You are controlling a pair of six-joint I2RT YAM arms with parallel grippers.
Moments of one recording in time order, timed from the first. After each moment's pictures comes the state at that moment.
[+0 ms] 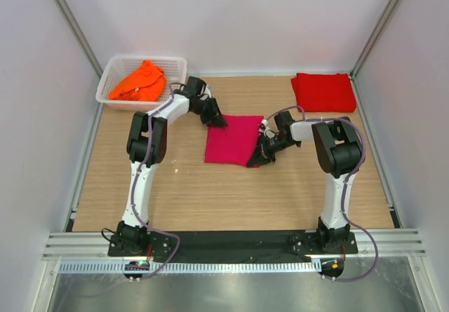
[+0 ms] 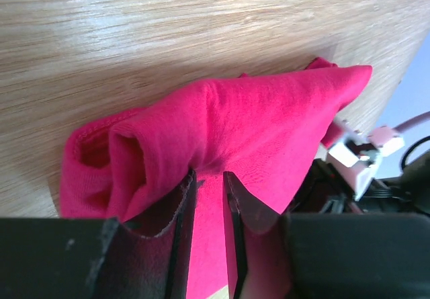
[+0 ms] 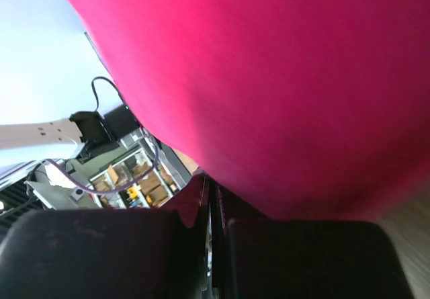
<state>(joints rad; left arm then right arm) -0.33 2.41 1.93 -0.56 0.60 -0.64 0.26 2.07 1.18 -0.43 -0.94 0.43</state>
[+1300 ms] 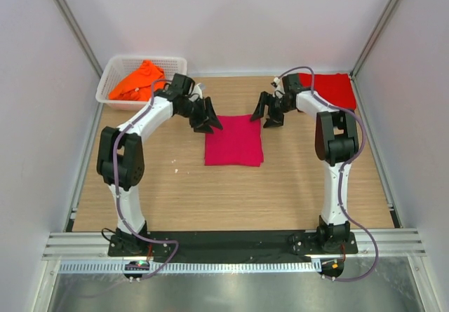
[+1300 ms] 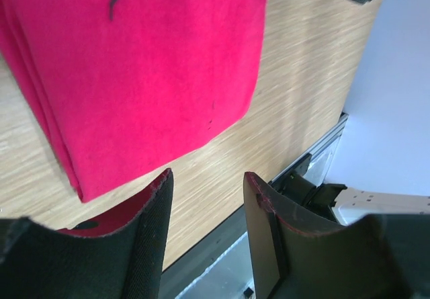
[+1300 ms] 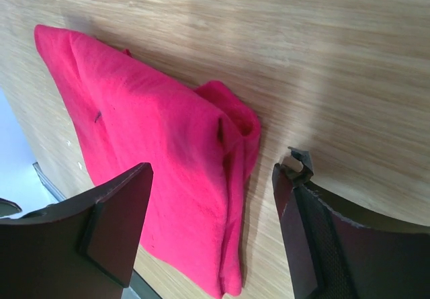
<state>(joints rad) -0.34 1.95 1.60 -0.67 0.63 -0.57 0.16 2.25 1.72 -0.56 -0.59 0.38</state>
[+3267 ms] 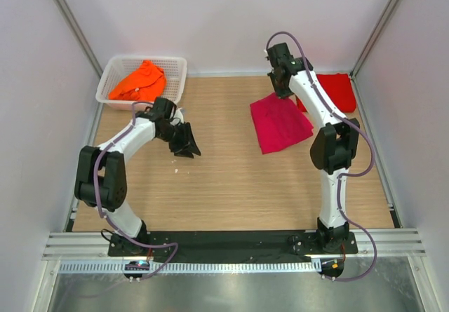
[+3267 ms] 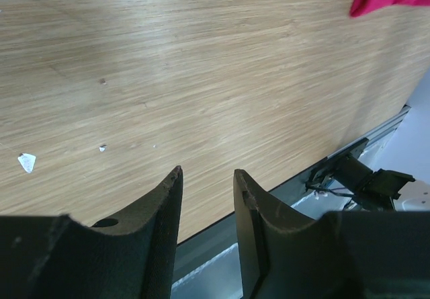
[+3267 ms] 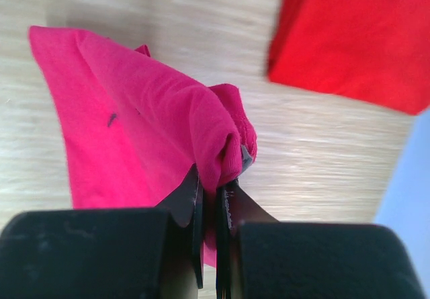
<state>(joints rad) -0.25 1.67 1.17 -0.69 0.53 -0.47 0.32 2.14 2.13 -1.02 0.31 -0.02</state>
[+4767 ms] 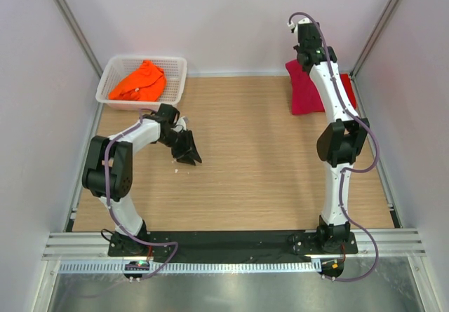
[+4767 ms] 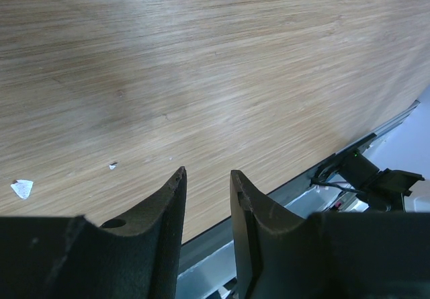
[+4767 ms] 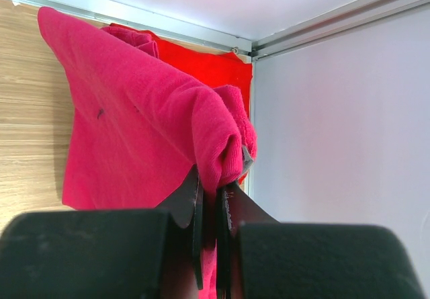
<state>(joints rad) -0.25 1.79 1.14 -0.67 0.56 -0.47 0.16 2.22 2.37 -0.75 0.51 -0.42</state>
